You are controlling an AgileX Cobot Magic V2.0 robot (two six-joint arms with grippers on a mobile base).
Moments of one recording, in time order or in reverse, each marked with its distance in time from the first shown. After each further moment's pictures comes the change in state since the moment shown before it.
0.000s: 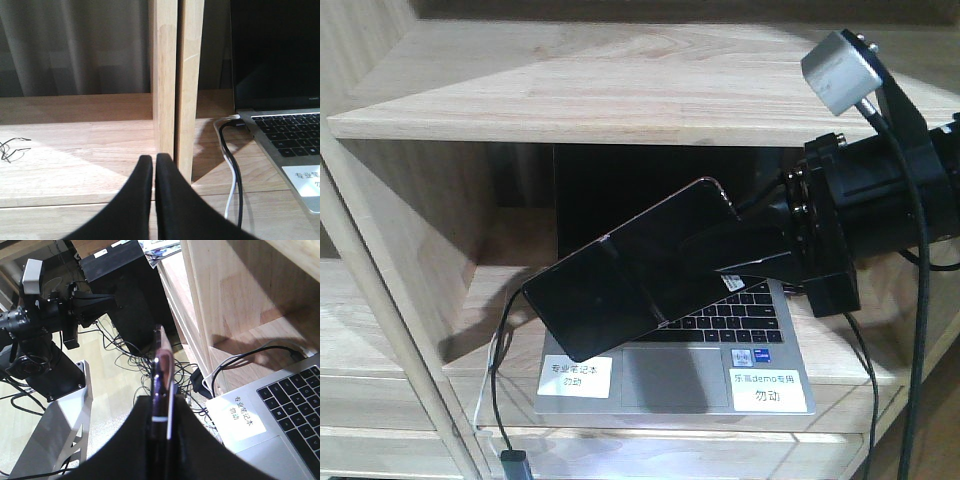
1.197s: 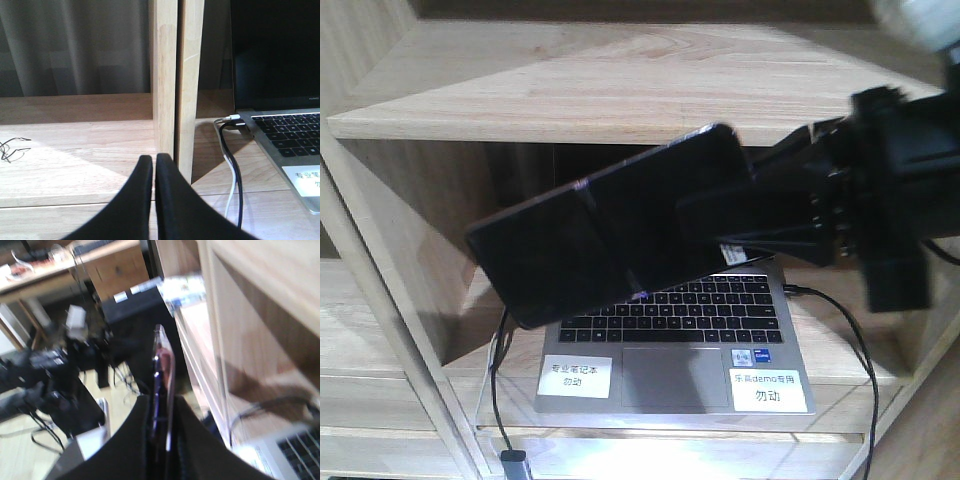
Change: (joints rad) left arm 0.000 0.000 0.000 0.000 0.000 0.000; right arm 0.000 -0.107 0.000 0.160 0.000 -0.020
